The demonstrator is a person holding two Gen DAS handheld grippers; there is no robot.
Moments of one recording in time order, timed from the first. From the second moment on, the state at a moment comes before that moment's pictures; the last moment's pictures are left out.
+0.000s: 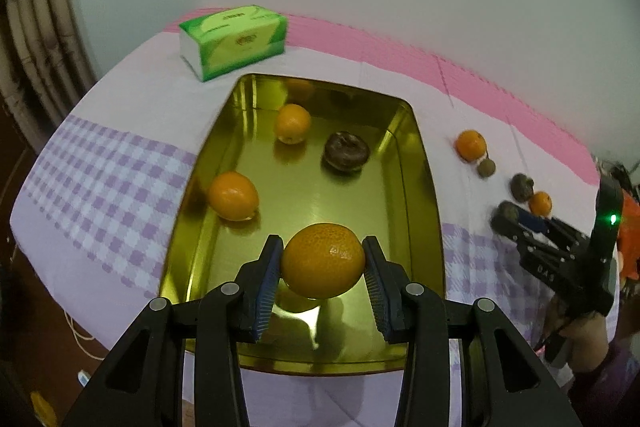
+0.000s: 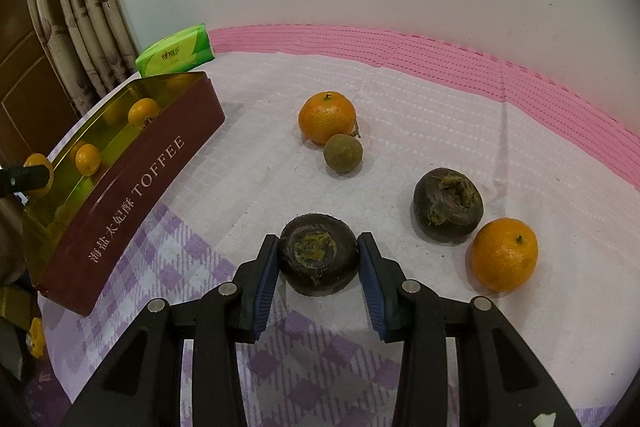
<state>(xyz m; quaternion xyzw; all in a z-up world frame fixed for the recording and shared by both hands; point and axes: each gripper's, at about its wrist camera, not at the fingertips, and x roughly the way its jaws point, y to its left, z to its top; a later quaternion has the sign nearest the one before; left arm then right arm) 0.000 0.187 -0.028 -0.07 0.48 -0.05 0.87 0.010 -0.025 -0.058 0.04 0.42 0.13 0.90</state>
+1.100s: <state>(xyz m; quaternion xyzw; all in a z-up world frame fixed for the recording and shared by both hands) -0.004 0.144 -0.049 0.01 0.51 -0.08 0.86 0.009 -0.025 -0.058 0.04 0.42 0.13 0.90</state>
